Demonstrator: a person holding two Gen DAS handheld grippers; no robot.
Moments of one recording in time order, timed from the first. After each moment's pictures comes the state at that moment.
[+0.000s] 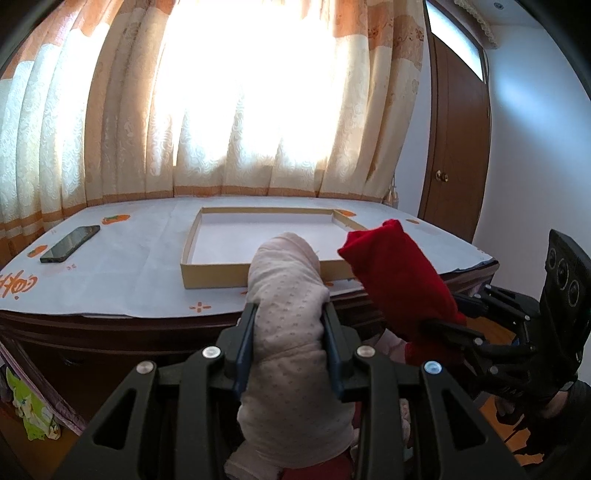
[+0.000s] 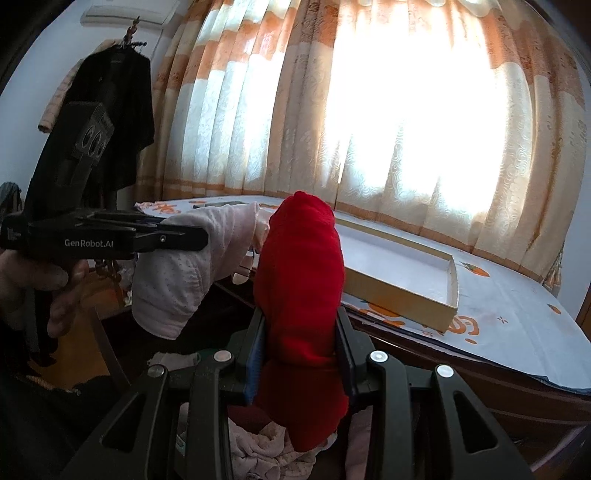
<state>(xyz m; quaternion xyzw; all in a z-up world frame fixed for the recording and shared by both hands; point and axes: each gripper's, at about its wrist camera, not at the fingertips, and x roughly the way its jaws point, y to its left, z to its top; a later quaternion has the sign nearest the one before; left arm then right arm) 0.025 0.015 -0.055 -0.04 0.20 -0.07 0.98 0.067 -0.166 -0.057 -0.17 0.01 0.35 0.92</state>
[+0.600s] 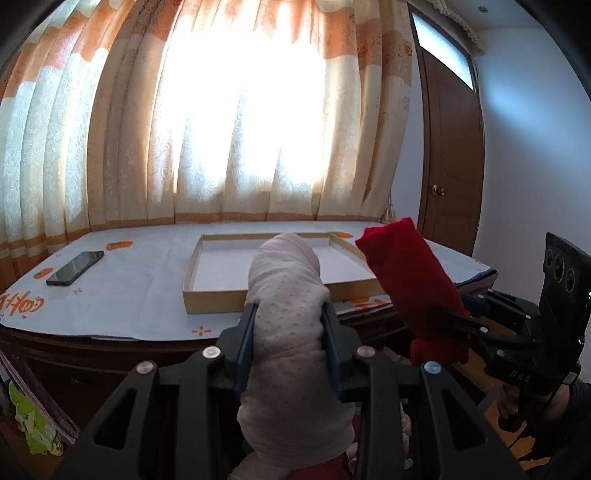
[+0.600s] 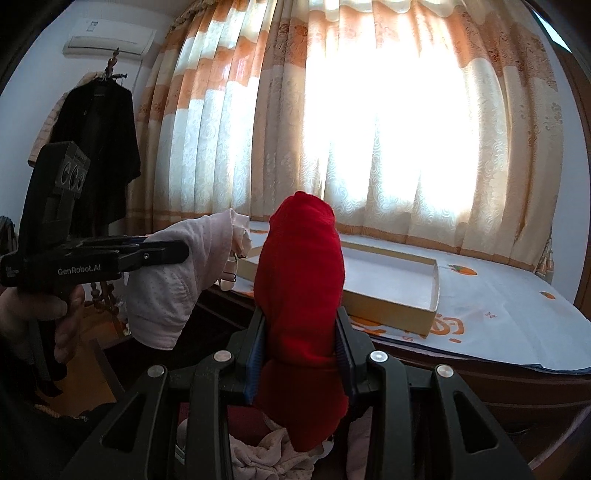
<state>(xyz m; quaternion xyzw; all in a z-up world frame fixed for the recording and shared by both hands) 0.012 0.010 -0.045 -0.02 0.15 -0.07 0.99 0.065 -0.181 -0.052 -0.11 -0.02 0.34 0.93</state>
